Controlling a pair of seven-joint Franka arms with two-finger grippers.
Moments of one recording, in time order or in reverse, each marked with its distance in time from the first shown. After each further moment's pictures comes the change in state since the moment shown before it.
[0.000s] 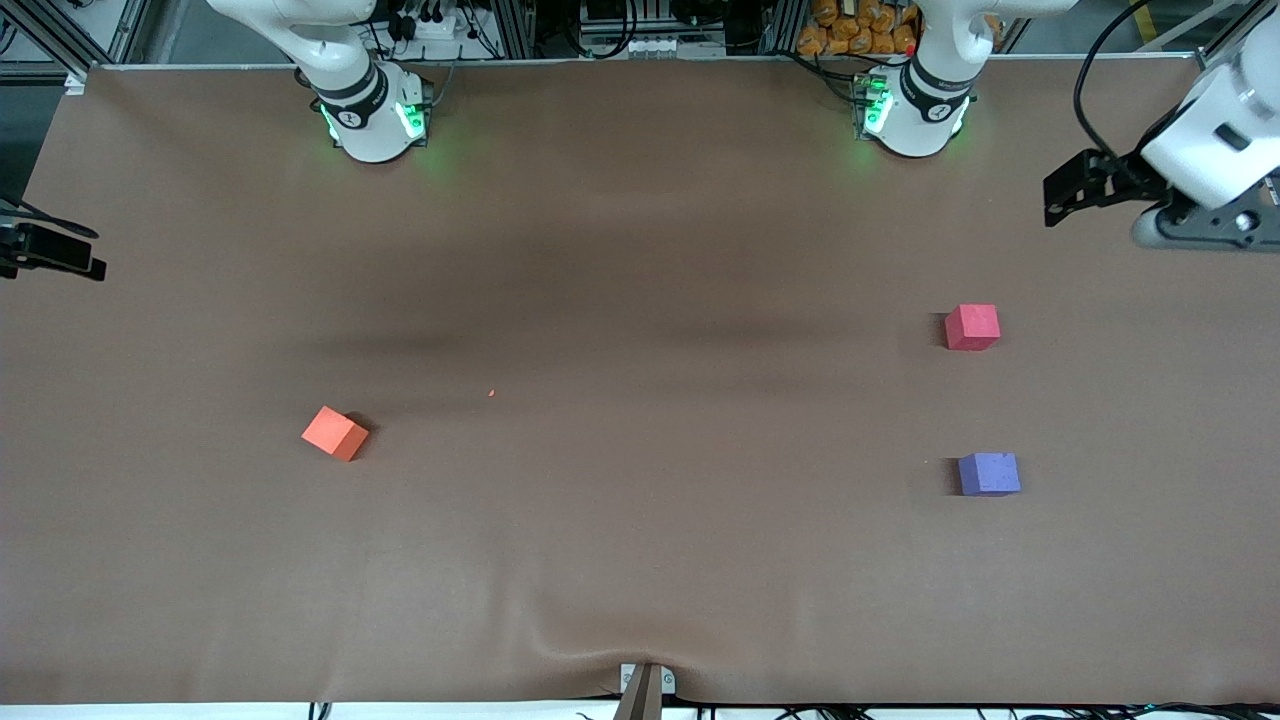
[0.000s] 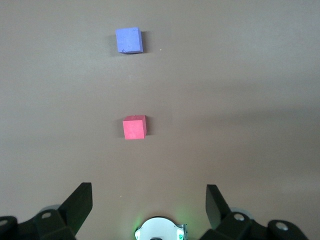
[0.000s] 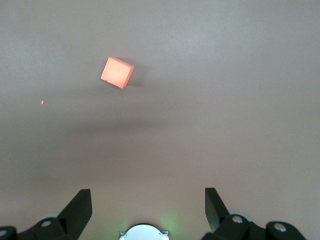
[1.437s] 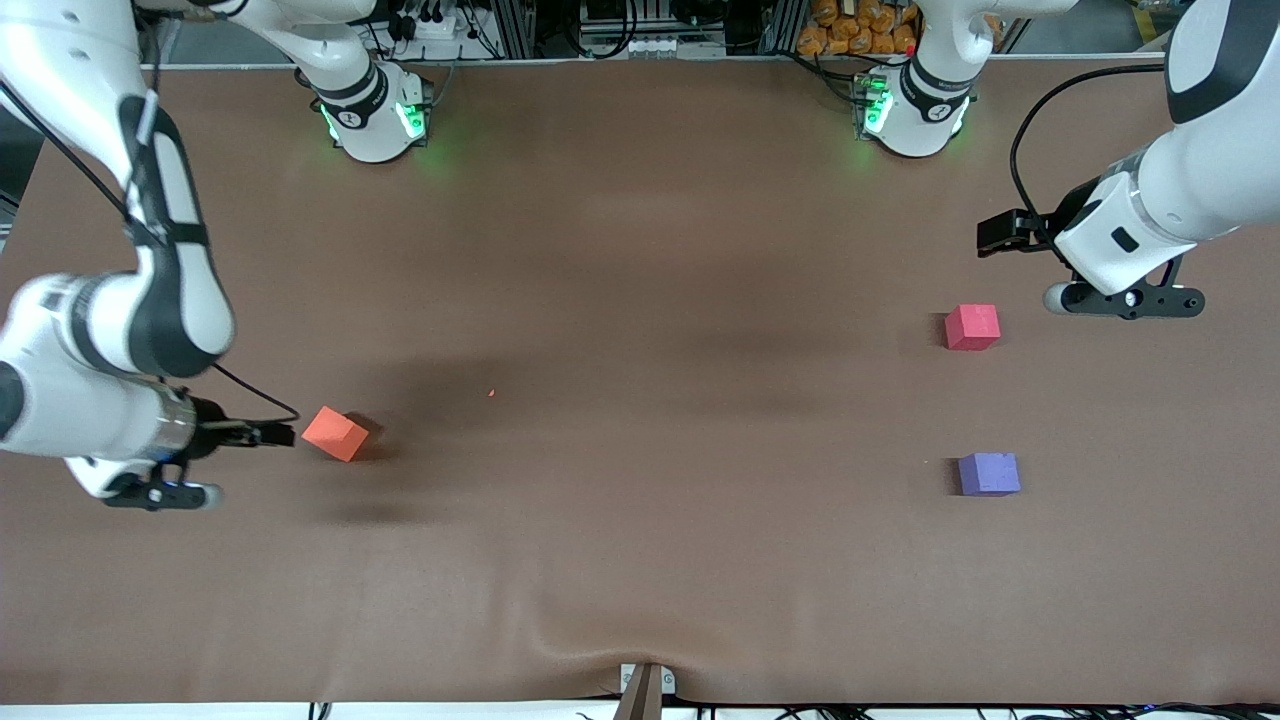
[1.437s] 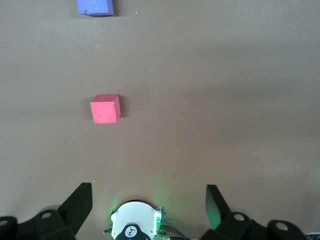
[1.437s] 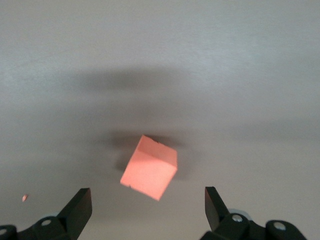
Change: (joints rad) left arm -0.004 0.072 -0.003 -0.077 -0.093 0.006 -0.059; right arm 0.085 0.418 0.050 -0.138 0.082 0.615 0.092
